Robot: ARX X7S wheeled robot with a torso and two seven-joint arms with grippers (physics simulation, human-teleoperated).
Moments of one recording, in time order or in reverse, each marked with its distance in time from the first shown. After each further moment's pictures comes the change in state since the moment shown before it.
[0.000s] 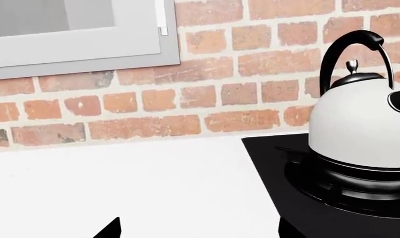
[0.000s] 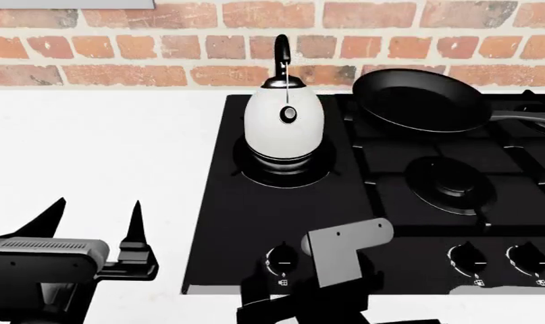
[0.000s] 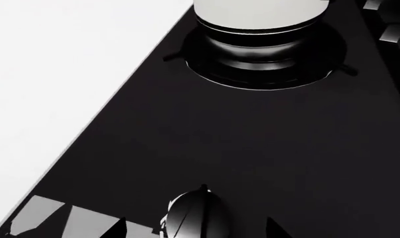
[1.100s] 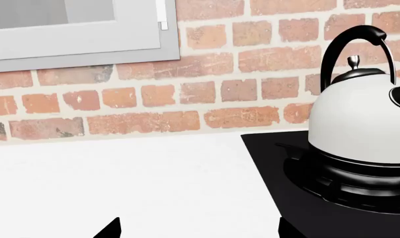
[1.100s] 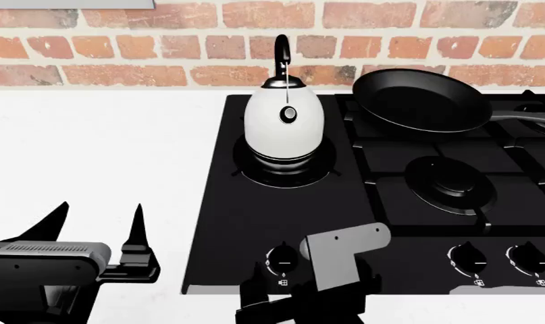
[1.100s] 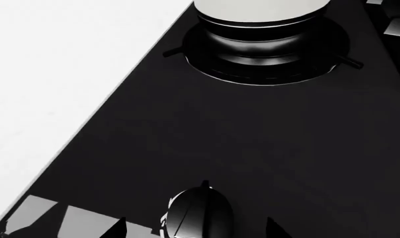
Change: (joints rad) left arm 0.013 0.011 0.014 -0.027 0.011 0.034 0.008; right arm -0.027 -0.002 -0.016 0.014 -0.053 -0.023 -0.036
